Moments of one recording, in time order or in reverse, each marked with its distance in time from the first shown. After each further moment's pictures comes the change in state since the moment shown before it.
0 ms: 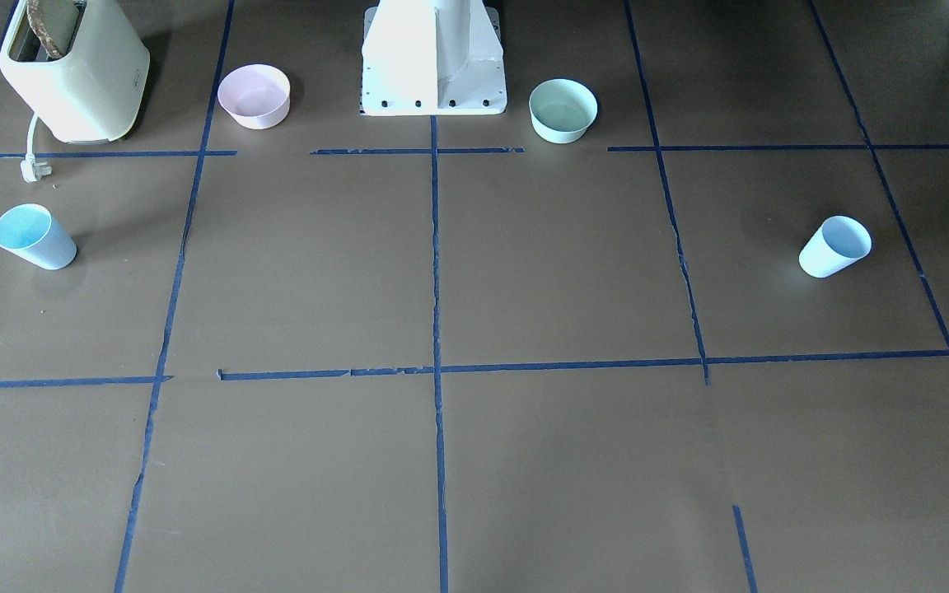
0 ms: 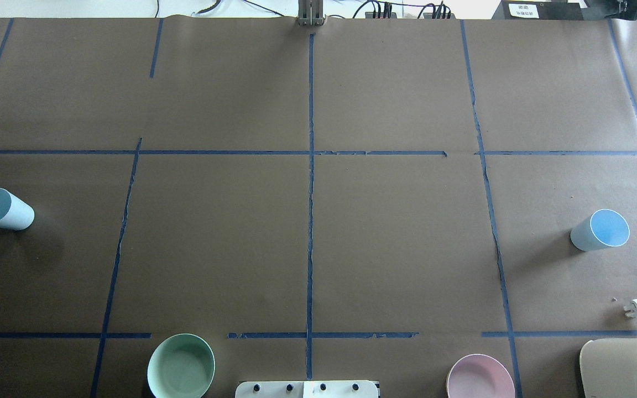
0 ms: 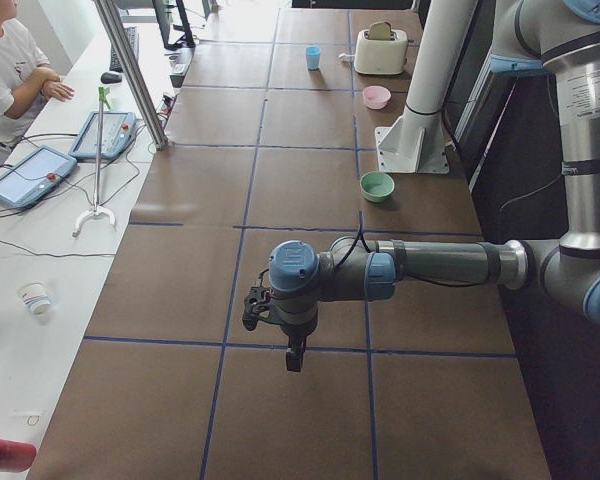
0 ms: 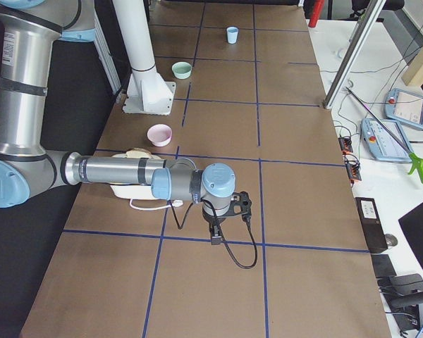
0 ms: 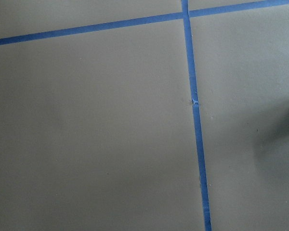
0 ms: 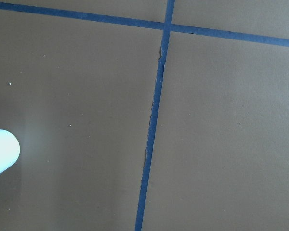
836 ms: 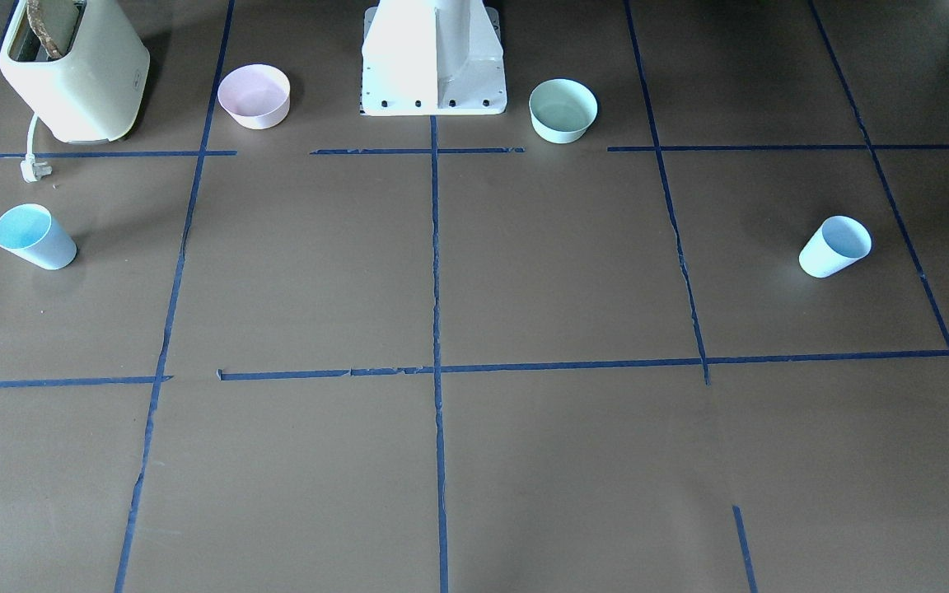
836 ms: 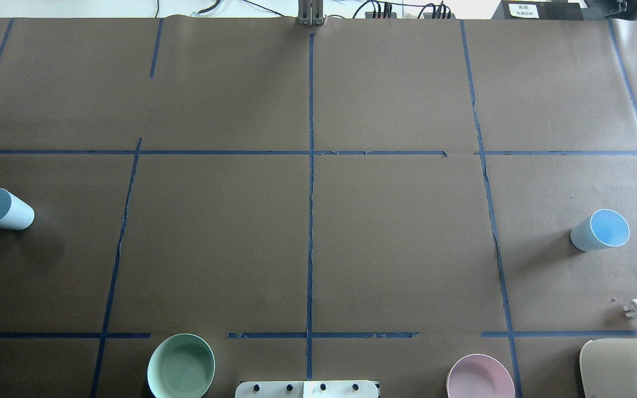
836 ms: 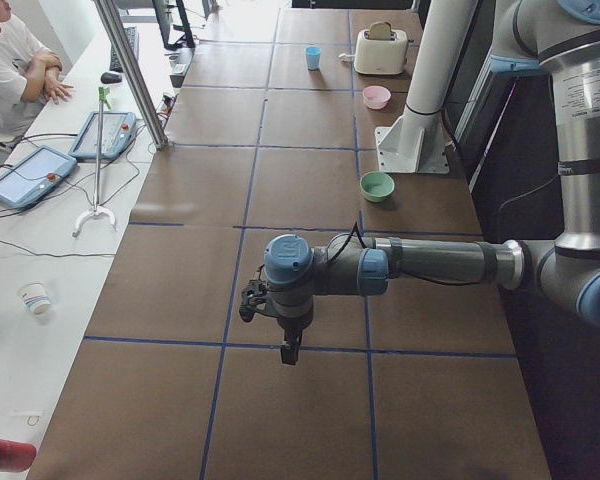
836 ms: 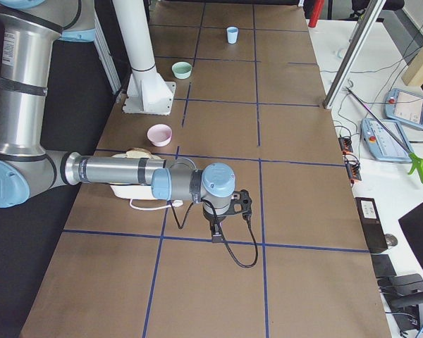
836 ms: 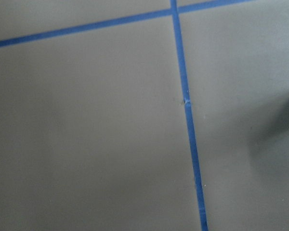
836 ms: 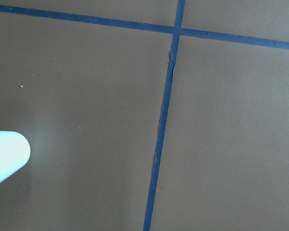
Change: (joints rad) left arm 0.034 -0.040 -0.002 -0.029 0.002 0.005; right arm -0.001 -0.001 -0.001 0.017 0.030 0.001
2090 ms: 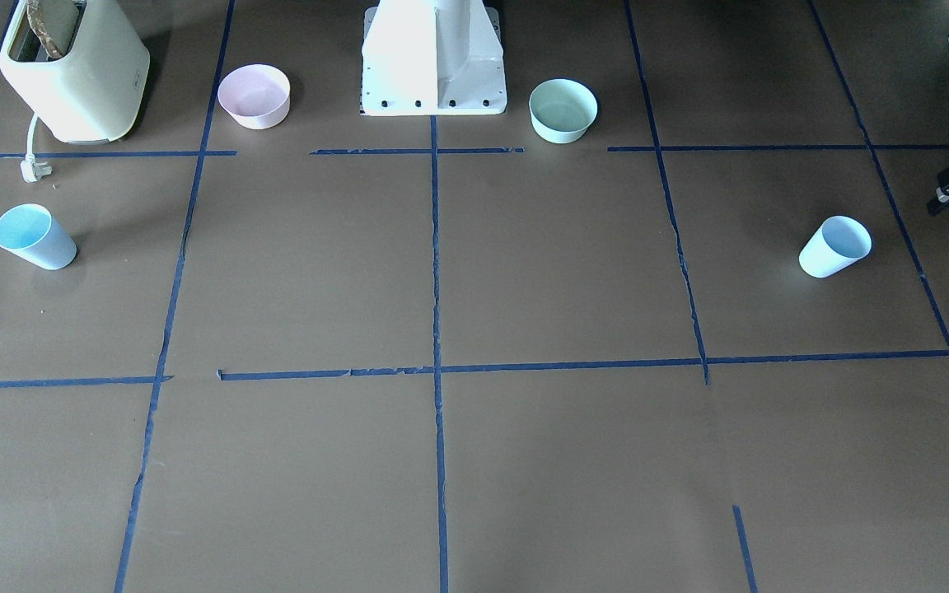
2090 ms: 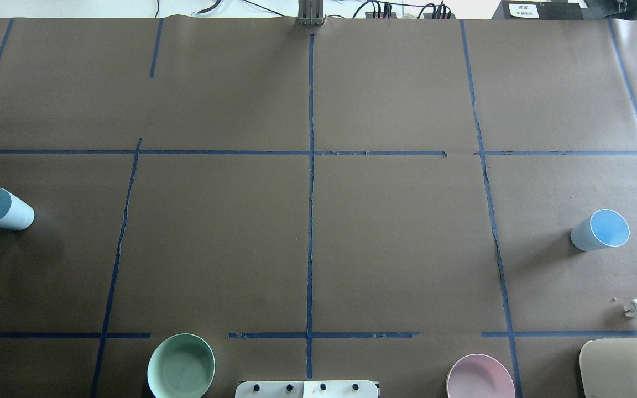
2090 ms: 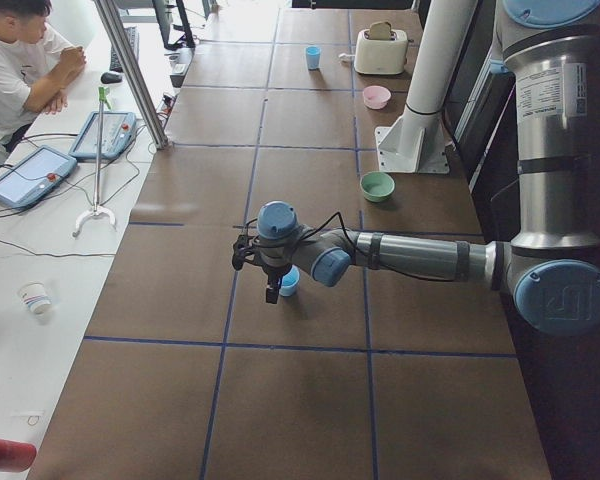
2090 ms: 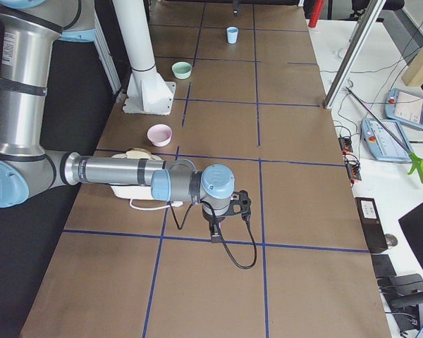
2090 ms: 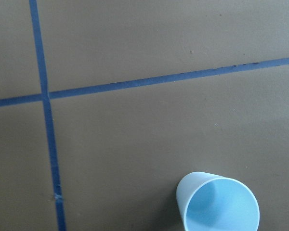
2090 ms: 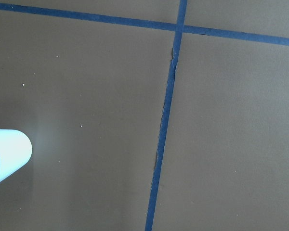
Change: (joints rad) left arm 0.369 -0.040 0.072 -0.513 -0.003 -0.704; right arm -0.001 -0.003 -0.006 0.002 0.007 -0.001
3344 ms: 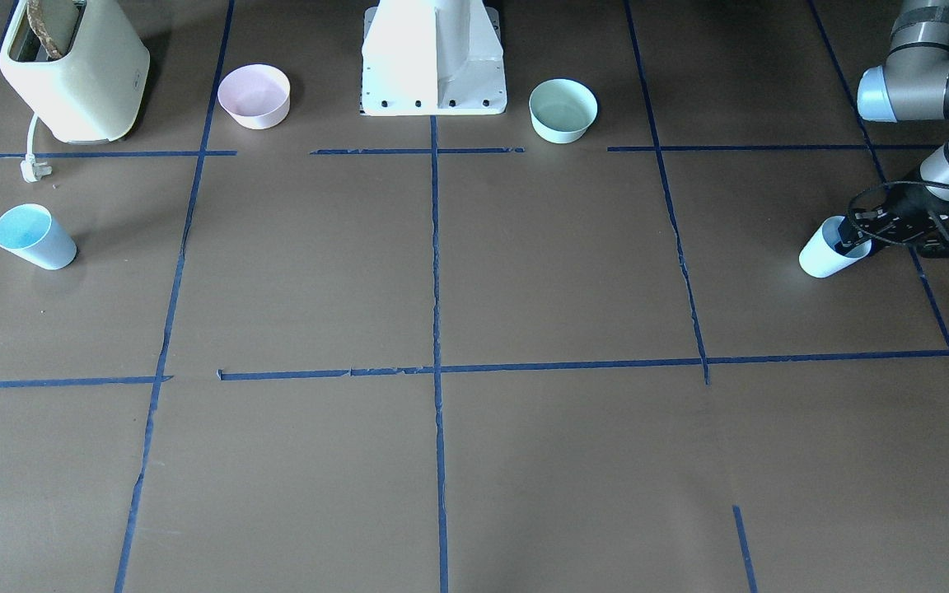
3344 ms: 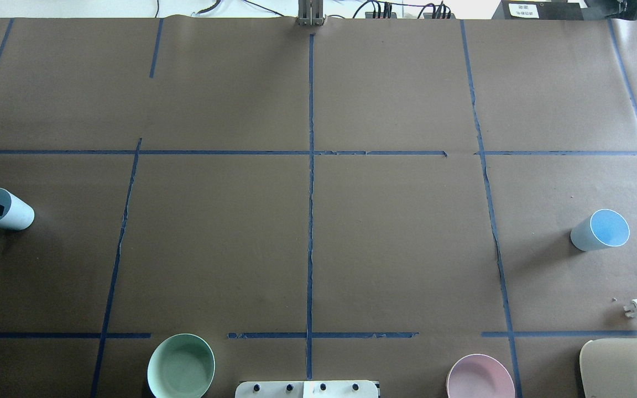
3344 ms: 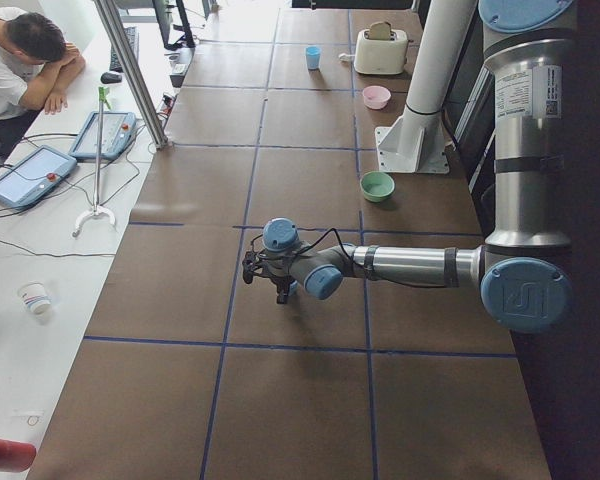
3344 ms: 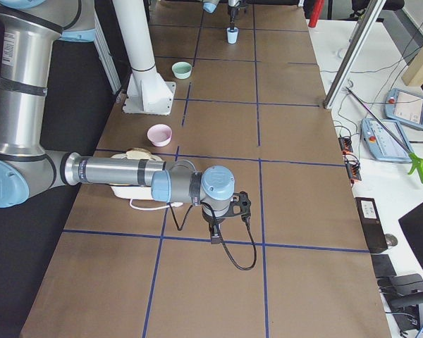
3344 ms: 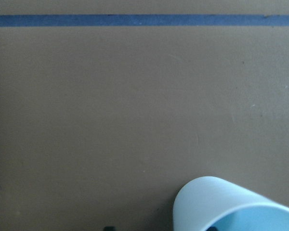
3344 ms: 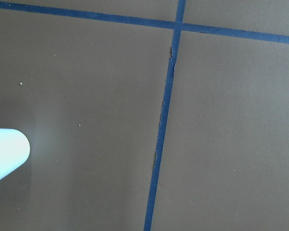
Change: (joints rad) left arm 0.132 -0.047 0.146 -0.142 0.040 -0.198; right arm 0.000 0.000 -0.006 0.001 0.000 -0.002
